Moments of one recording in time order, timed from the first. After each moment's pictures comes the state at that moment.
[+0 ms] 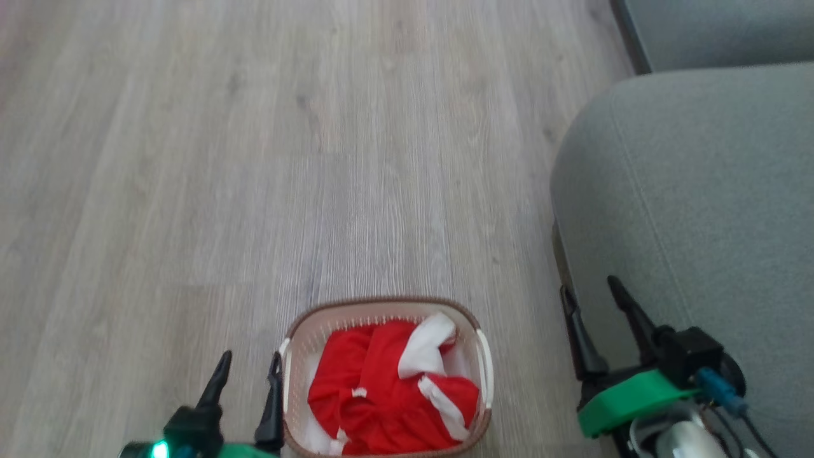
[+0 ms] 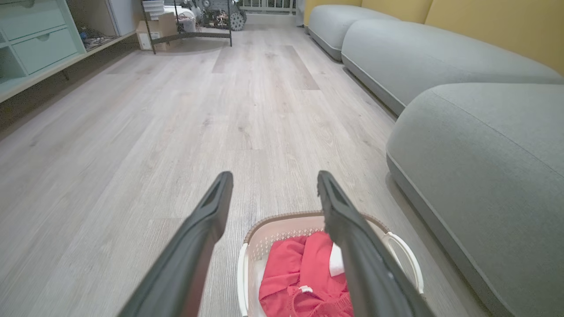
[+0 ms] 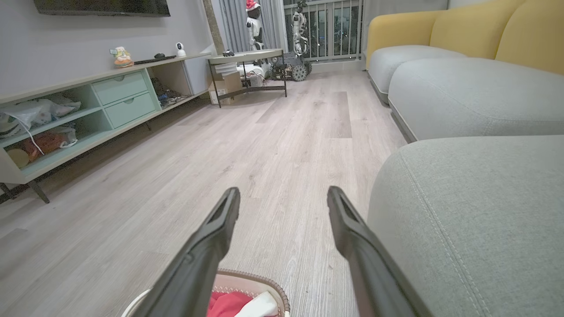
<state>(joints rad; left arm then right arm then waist) 0.17 0.04 -0.16 0.16 -0.10 0.02 -0.25 0.01 -0.04 0.12 0.20 0.16 0.13 -0.25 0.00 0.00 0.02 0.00</state>
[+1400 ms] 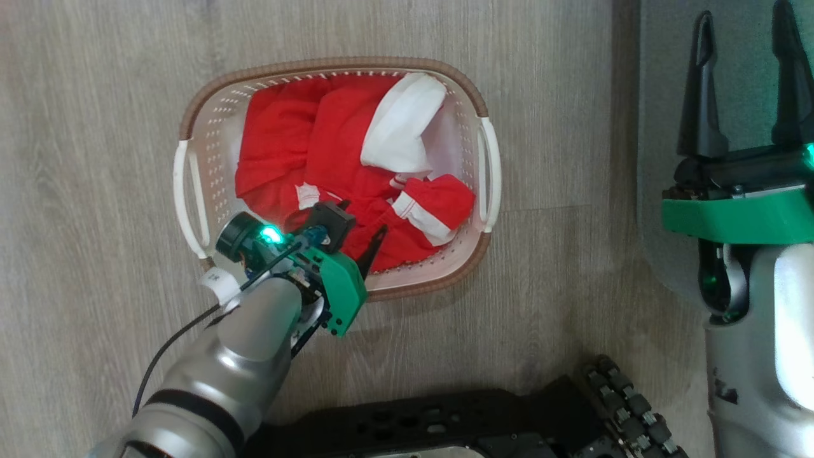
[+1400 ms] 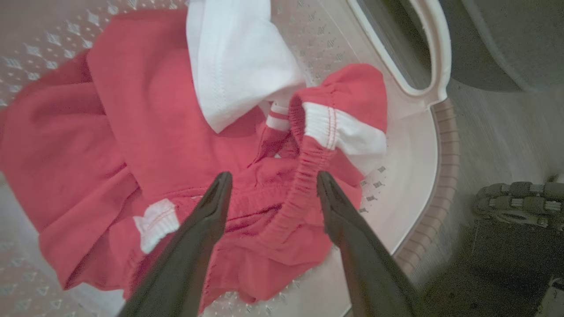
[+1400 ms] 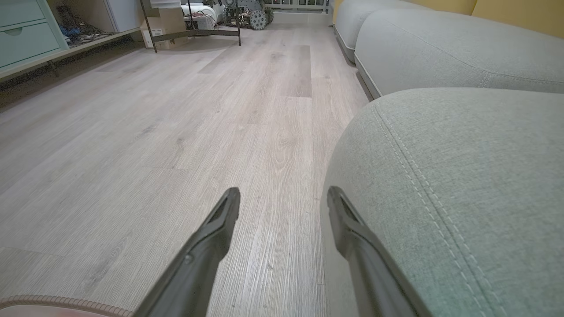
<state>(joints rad) -0.75 0.04 -0.80 1.05 -0.27 -0.11 -0.23 -0.41 -0.04 -0.06 -0.06 0.07 0.13 -0.25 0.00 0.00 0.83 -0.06</state>
